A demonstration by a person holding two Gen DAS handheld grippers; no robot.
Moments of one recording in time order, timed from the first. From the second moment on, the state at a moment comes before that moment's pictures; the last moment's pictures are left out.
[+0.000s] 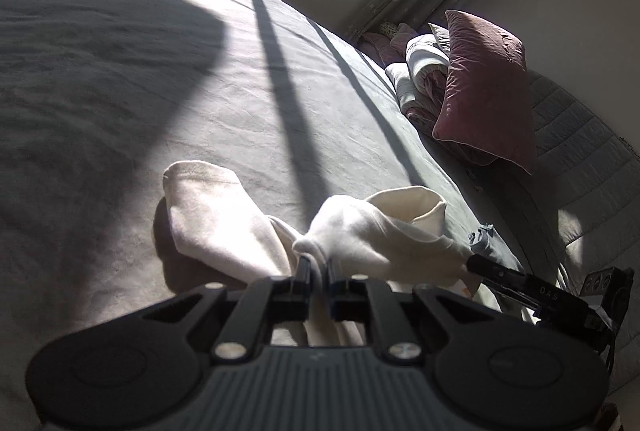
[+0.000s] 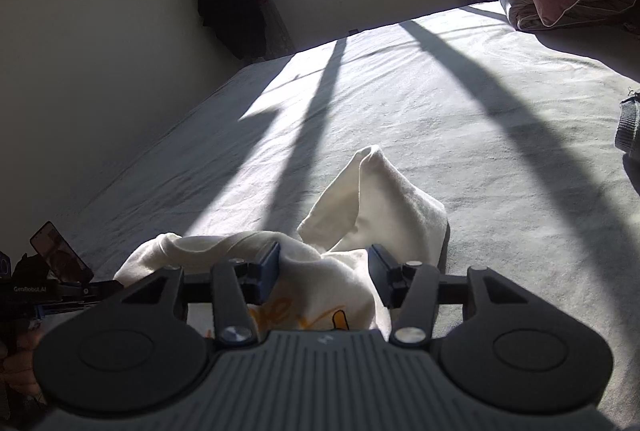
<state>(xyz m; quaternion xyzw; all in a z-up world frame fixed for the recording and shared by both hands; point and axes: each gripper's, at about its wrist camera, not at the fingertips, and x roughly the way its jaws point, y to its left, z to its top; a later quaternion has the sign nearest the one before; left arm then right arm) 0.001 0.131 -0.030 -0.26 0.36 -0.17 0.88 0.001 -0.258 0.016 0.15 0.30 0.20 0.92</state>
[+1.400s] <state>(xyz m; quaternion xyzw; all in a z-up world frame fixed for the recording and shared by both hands) -0.020 0.198 -0.072 -0.23 0.47 -0.07 0.85 -0.005 -0.118 0.015 -0.11 0.33 0.33 0.88</state>
